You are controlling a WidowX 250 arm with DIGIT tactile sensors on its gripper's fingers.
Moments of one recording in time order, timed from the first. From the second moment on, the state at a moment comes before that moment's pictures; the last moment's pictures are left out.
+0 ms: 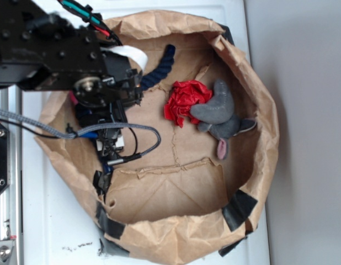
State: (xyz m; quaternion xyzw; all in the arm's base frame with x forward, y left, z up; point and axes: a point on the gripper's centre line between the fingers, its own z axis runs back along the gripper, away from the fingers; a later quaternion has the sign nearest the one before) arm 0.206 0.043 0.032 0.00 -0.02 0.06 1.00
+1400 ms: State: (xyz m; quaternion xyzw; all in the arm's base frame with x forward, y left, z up) arm 0.256 0.042 0.123 -0.06 -0.05 0.03 1.00
